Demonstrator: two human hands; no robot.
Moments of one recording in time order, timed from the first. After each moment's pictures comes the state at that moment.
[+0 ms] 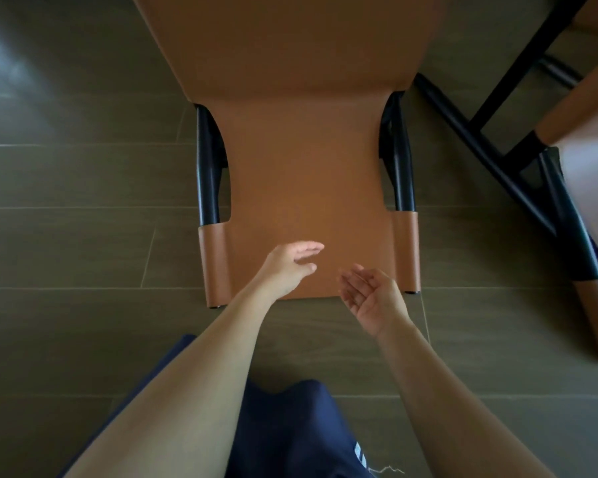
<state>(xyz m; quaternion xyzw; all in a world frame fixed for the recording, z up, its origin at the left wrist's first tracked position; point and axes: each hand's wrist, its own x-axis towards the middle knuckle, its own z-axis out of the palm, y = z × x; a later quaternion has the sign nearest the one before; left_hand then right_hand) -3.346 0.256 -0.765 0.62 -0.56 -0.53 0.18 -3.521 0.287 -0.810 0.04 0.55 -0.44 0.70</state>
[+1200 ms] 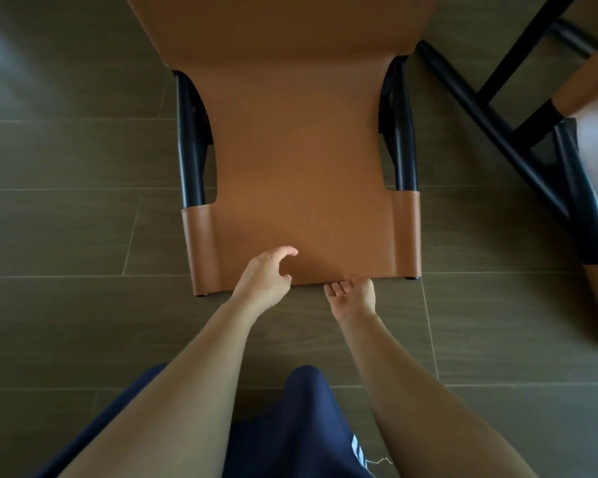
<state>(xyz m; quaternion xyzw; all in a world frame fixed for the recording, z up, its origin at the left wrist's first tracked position) -3.335 0.280 -0.819 0.68 -0.59 -0.42 0.09 -3.494 0.282 -0.873 0.22 0.57 -0.49 0.62</state>
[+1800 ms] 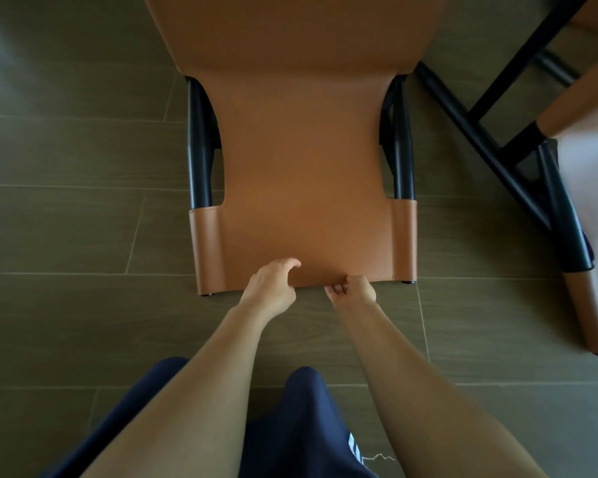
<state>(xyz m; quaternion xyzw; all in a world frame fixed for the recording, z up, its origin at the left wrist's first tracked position) -3.336 0.293 -0.803 0.67 -0.61 -0.41 0.03 -3.486 0.274 -0.856 0.20 0.64 -0.47 0.57</state>
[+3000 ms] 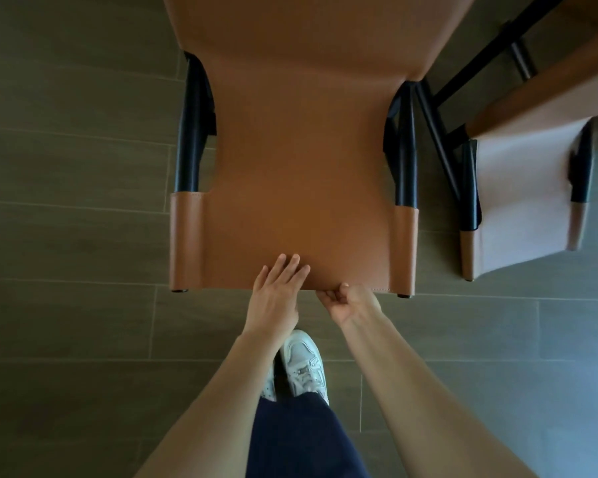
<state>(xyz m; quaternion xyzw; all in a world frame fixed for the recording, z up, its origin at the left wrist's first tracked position) -3.348 0.427 -0.574 0.63 -0.70 -0.34 -0.03 -3.476 0.391 -0.561 0.23 0.72 -0.37 0.54</state>
